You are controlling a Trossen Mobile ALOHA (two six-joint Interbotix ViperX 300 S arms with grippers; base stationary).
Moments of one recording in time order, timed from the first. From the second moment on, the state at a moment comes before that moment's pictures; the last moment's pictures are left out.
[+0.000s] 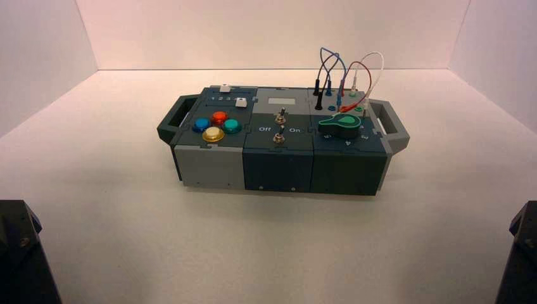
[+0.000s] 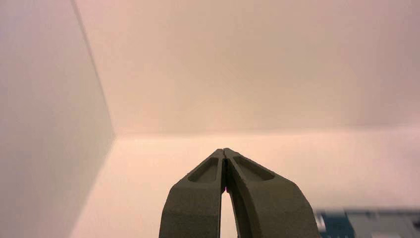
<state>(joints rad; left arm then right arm) -0.08 -0.84 1.07 -0.02 0.11 0.02 0.16 -0.85 1.09 -0.02 0.04 -0.02</state>
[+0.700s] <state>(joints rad) -0.24 -0.42 0.83 -0.04 0.43 0.00 0.39 -0.42 0.85 -0.01 0.27 -0.02</state>
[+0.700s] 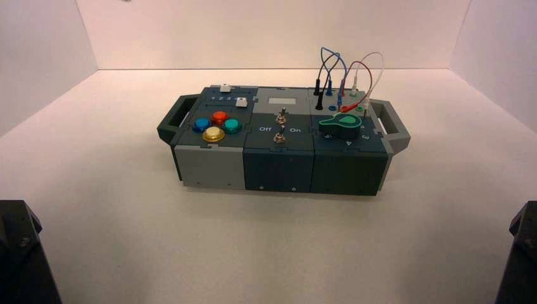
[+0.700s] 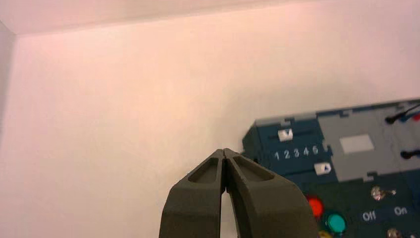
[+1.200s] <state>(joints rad) -0.40 0.02 0.53 -0.05 0.58 -0.05 0.41 -0.30 0.78 0.00 0.28 -0.02</state>
